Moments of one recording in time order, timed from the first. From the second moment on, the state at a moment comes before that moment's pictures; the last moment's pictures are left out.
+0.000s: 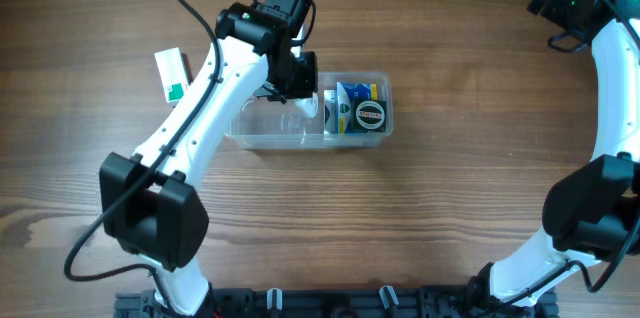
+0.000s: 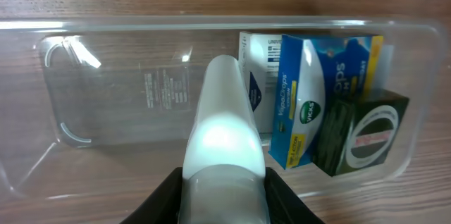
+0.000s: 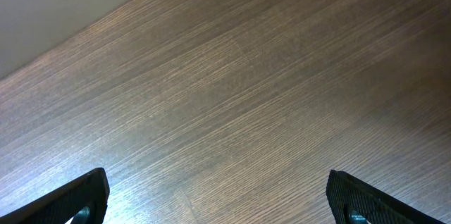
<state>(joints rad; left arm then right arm) -0.44 1.90 1.74 -1.19 0.14 -0.46 -0.26 1.89 1.80 -0.85 0.12 0.27</state>
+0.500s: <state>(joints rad) -0.44 2.00 1.75 -1.14 0.14 -0.46 -0.26 1.89 1.80 -0.85 0.12 0.27</state>
